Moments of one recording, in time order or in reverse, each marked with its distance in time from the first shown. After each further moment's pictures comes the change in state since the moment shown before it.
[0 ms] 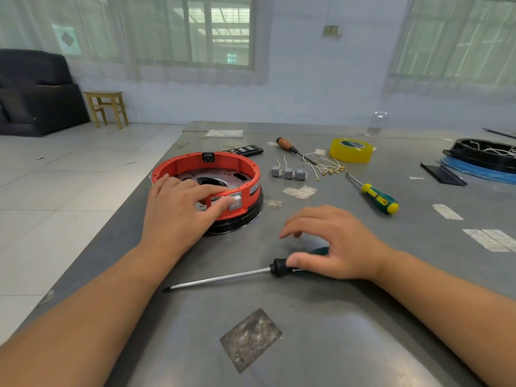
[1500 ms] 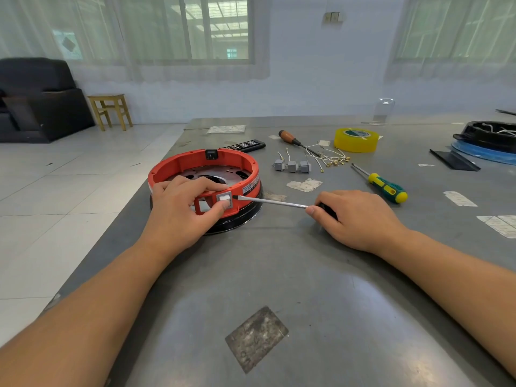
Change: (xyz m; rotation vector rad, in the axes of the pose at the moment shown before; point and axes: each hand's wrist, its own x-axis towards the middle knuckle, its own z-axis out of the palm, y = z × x) left_hand -0.002 -0.010 -0.002 -0.163 -0.096 -0.001; right_hand 0.002 0.050 0.007 -0.412 -0.024 0.378
